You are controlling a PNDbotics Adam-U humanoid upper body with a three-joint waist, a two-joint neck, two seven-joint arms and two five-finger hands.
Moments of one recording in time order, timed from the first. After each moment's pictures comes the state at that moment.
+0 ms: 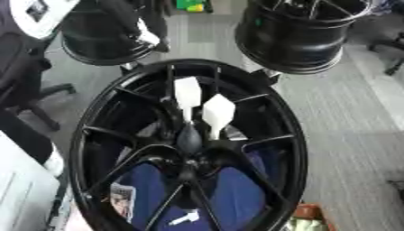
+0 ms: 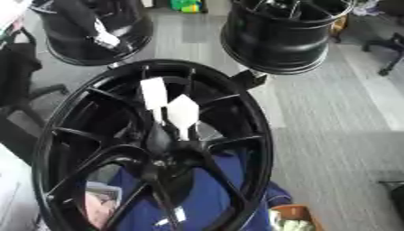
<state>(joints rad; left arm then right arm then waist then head) -1.30 0.57 -0.64 -1.19 -0.44 0.00 -0.76 -0.57 -1.04 0.15 -1.99 0.47 0.72 0.15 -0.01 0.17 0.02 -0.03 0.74</state>
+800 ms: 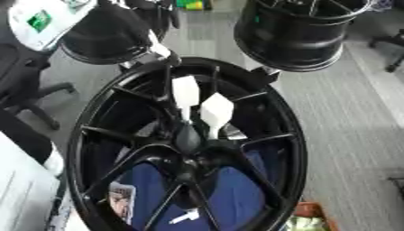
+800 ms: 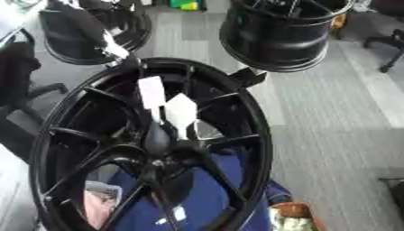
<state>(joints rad) -1.28 0.60 -0.70 -1.29 -0.37 0.15 -0.79 -0.57 -1.04 0.15 -1.99 0.46 0.74 0.14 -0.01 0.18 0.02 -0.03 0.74</state>
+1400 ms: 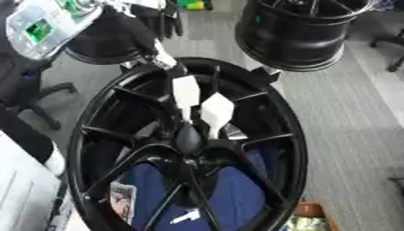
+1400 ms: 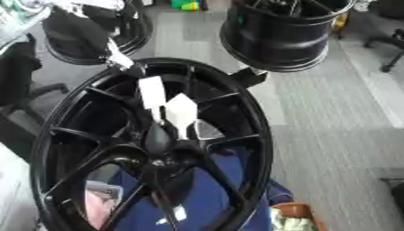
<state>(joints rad) -1.28 0.61 -0.76 -1.39 -0.36 0.27 -0.80 -0.56 -1.04 0.16 -1.99 0.46 0.74 0.14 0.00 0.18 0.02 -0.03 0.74</state>
